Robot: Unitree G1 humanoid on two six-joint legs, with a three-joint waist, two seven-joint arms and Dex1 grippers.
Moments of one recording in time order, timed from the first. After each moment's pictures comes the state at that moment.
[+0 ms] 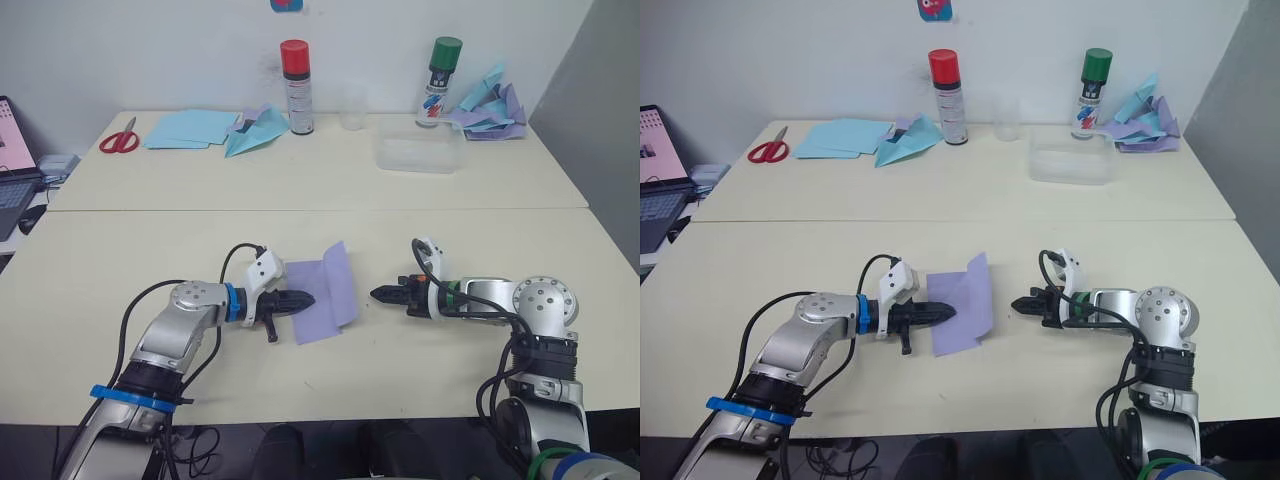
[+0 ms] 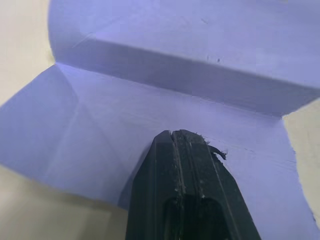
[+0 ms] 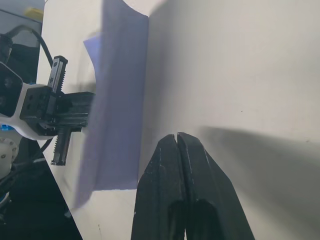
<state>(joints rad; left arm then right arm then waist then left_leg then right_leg) -0.43 0.59 -0.20 0.21 -0.24 0.33 -1.13 -0.55 -0.22 -0.32 -0.02 0.99 1.61 0.08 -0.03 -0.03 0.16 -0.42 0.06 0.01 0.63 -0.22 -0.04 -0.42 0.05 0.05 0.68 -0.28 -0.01</state>
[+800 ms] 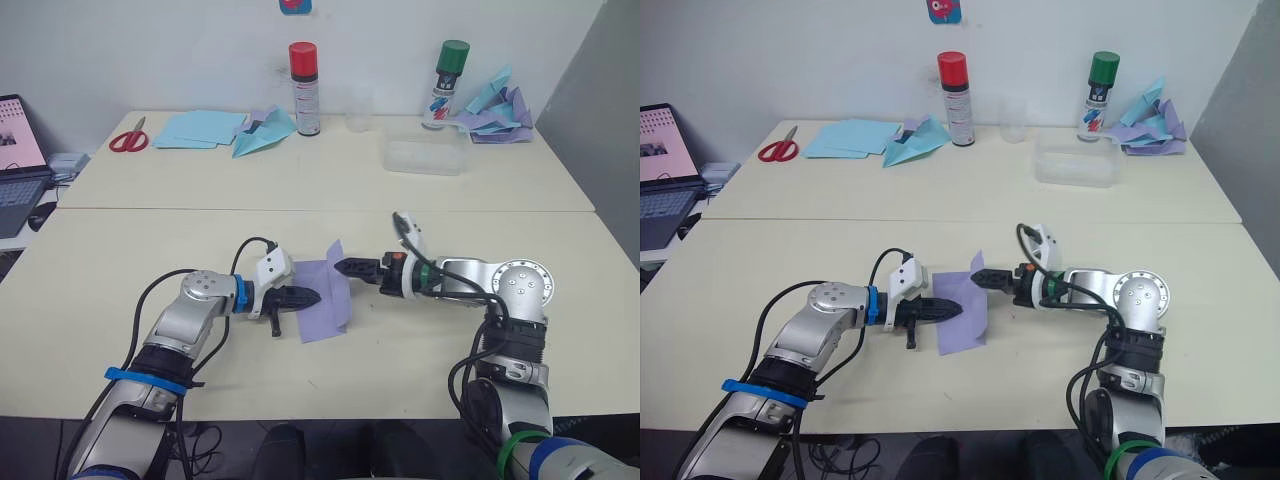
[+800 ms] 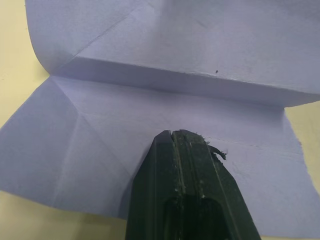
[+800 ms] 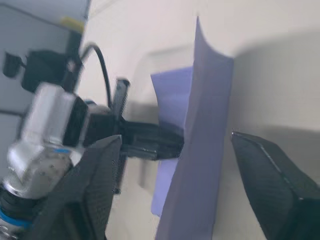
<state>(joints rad) -0.48 0.56 -0.23 0.30 -0.21 0.24 -1.16 -0.68 -0.05 -0.30 0.00 0.99 1.60 -0.06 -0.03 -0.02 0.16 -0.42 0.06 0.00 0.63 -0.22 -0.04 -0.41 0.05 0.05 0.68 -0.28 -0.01</state>
